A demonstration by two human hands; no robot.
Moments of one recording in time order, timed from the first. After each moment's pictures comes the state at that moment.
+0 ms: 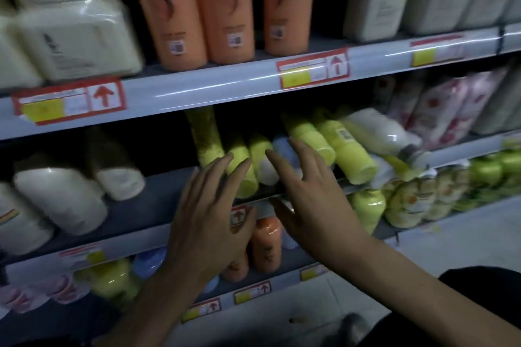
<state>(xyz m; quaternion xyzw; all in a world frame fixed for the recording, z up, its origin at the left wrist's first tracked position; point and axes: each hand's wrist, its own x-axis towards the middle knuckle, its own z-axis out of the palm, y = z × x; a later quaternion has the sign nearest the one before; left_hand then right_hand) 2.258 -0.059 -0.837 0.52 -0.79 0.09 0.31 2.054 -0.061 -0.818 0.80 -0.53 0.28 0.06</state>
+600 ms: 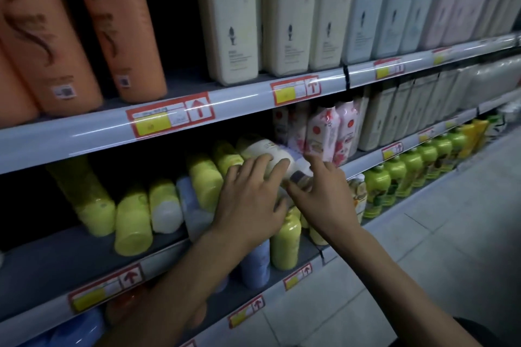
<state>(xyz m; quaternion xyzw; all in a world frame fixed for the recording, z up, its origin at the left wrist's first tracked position) 2.020 -0.128 -0.807 0.40 -0.88 0.11 0.24 1.861 -0.092 -0.822 0.56 -0.75 0.36 0.01</state>
